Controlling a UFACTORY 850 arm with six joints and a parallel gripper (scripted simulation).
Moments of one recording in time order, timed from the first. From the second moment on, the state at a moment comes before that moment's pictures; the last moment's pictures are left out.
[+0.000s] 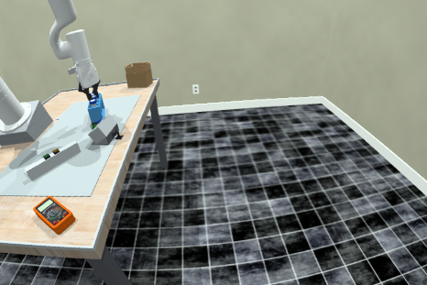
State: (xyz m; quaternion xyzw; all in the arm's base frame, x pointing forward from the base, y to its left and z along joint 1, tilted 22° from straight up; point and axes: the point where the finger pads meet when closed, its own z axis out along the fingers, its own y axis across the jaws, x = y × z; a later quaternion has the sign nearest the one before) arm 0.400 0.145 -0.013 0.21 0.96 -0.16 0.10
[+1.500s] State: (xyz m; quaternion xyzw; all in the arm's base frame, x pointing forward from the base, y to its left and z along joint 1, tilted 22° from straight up) arm 0.400 0.145 -0.013 0.63 0.76 -0.14 0.12
